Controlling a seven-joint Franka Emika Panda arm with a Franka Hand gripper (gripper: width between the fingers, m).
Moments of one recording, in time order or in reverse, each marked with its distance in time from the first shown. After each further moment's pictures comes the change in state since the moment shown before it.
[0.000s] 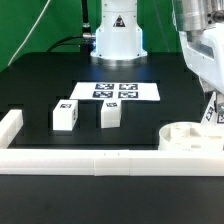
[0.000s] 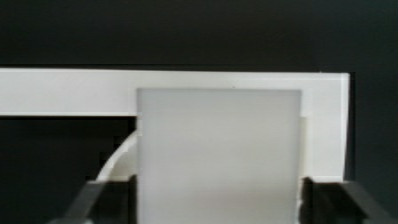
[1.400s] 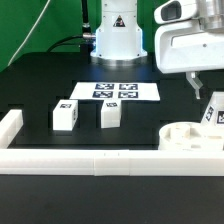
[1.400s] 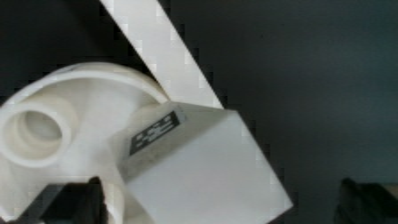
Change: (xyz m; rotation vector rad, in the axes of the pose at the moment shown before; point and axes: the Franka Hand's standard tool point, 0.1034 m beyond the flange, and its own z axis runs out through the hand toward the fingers) arm -0.017 -0.003 -0.013 0.012 0.010 -1.091
